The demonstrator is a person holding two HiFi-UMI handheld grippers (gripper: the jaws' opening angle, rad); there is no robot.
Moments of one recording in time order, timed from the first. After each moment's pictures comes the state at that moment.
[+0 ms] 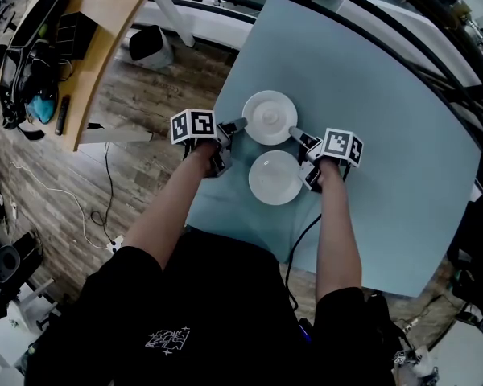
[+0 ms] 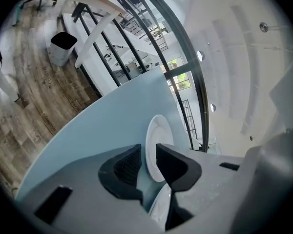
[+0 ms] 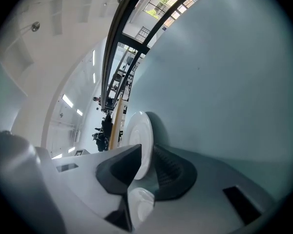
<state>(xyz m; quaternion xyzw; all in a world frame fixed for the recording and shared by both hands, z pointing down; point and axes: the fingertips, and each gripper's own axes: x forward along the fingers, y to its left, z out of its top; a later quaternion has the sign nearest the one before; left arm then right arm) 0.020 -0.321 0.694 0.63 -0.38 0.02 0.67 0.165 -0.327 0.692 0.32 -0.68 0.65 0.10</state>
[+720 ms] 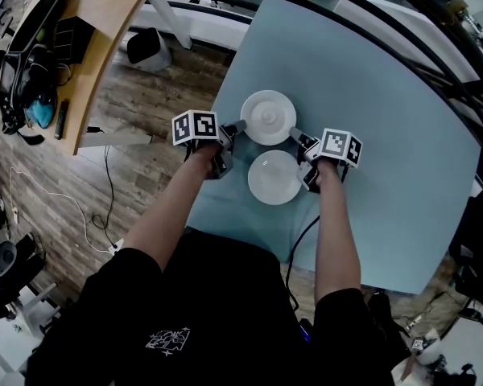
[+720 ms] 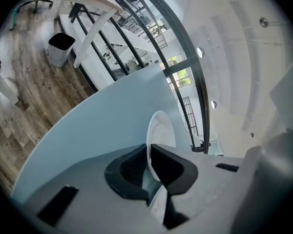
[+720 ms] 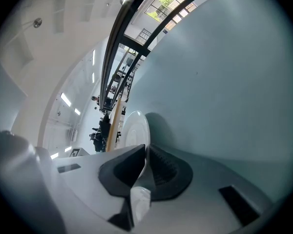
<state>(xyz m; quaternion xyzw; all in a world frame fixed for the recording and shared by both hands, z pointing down) 0.028 -0.320 0.693 0.64 -0.38 0.04 0.67 0.168 -0.327 0.691 0.34 -0.68 0.64 0.10</state>
